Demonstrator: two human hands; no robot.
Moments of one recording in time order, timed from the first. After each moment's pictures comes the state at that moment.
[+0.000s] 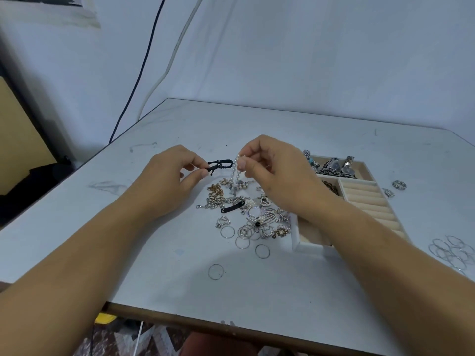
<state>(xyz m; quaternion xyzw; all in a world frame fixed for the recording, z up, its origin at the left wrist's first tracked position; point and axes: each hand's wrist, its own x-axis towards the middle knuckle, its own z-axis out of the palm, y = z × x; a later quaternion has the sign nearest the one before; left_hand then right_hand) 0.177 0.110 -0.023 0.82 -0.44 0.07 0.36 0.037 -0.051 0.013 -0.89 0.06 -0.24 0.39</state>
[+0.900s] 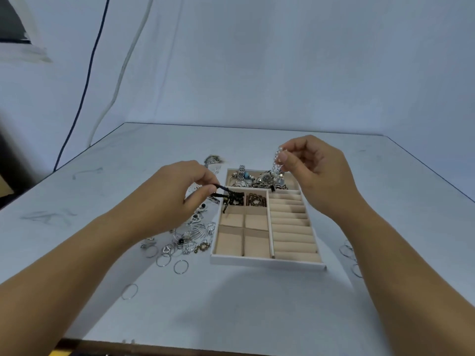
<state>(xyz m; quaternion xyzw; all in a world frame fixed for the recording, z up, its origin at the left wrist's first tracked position) 0.084 0.032 0.026 0.78 -0.56 0.07 0.28 -0.074 -0.167 0.035 -0.80 0.10 -0.40 0.44</state>
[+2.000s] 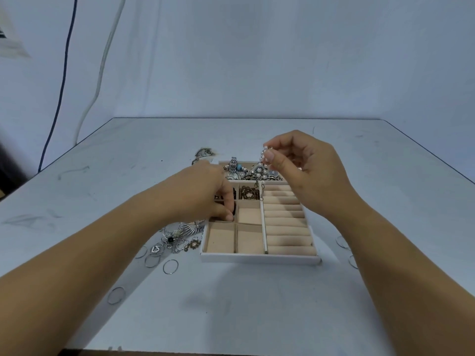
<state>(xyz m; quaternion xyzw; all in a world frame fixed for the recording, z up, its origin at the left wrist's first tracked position) 0.070 -0.022 0.029 0.80 -0.59 -0.05 0.09 -0.077 -0.167 0.025 -0.82 0.08 -0.38 0.43</state>
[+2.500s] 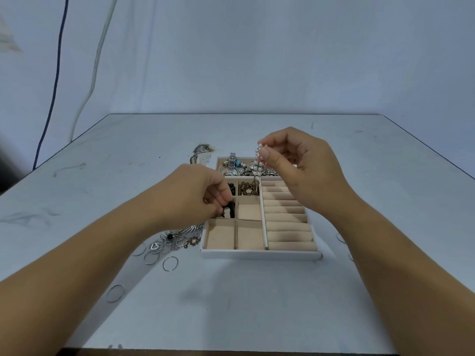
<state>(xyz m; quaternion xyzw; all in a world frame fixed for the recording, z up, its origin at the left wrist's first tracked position) 0.063 -0.003 0.026 0.80 -0.54 -0.14 0.24 -0.075 -0.159 0.026 -0.82 0.08 -0.37 0.42</state>
